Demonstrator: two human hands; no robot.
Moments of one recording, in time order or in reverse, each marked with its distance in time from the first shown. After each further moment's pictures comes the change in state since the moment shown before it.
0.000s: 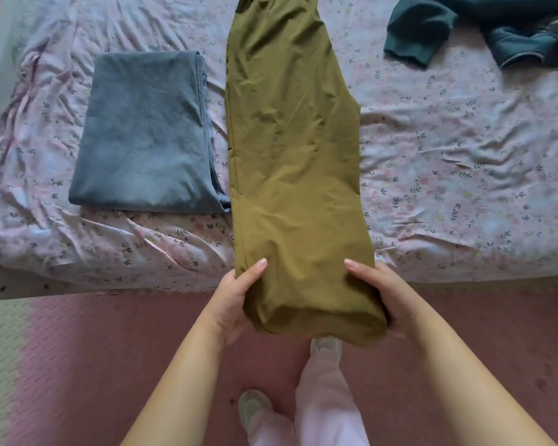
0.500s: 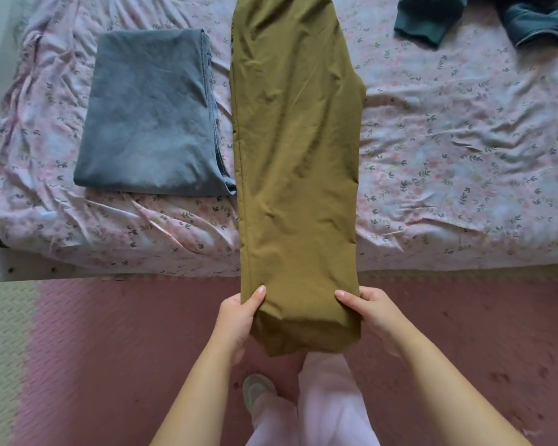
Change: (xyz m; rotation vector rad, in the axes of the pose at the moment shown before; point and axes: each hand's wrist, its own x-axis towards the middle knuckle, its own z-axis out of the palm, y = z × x) left_hand -0.009 -0.064 -0.026 0.134 0.316 -0.098; right_hand 0.003 0.071 -0.015 -0.229 0.175 0.093
